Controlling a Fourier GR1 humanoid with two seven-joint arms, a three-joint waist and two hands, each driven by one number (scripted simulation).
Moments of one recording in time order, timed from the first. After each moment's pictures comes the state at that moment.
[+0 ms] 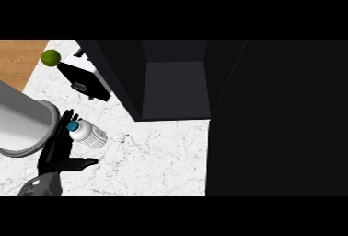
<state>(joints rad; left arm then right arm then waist) -0.27 0.23 0.34 -0.63 0.06 -0.36 -0.65 0.96 -0.16 0.32 -2.49 -0.05 0.19 -0.22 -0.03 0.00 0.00</state>
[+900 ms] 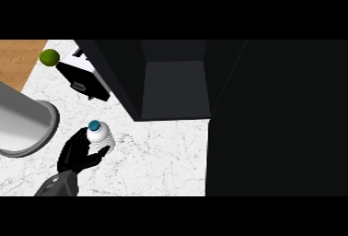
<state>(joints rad) -0.41 0.21 0.37 -0.29 0.08 -0.43 -0.78 1.01 -0.18 0.33 -2.49 -0.04 0.19 -0.28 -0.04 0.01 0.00</state>
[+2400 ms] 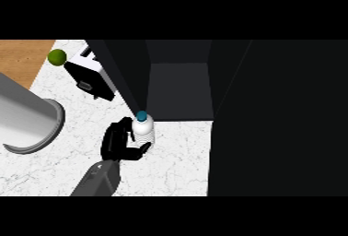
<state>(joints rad) -0.41 0.00 0.05 -0.51 0.34 -0.20 -0.80 1.00 -0.18 0.34 -2.48 -0.04 0.17 -0.27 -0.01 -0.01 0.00</state>
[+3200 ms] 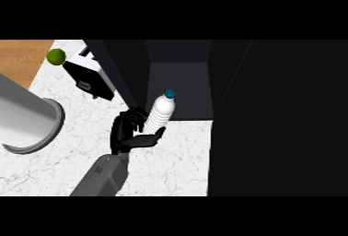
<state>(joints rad) -0.38 0.05 -0.28 -0.81 0.49 0.32 -0.57 0.97 -0.17 0.32 -2.48 -0.05 0.16 -0.26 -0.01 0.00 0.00</state>
